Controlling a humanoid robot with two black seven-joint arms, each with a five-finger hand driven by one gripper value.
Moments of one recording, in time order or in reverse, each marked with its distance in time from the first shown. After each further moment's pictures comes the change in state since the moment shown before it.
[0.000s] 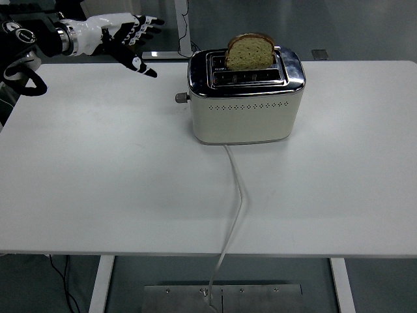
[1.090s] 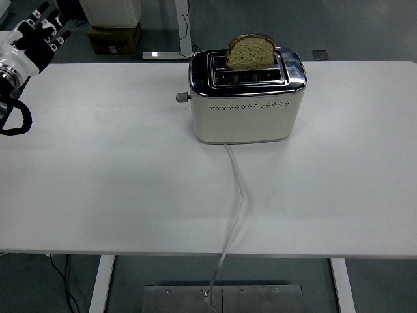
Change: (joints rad) left arm 0.409 -0.065 -0.418 0.375 -0.727 0.050 -0.122; right arm -0.003 0.000 0.003 0.000 0.000 0.000 -0.002
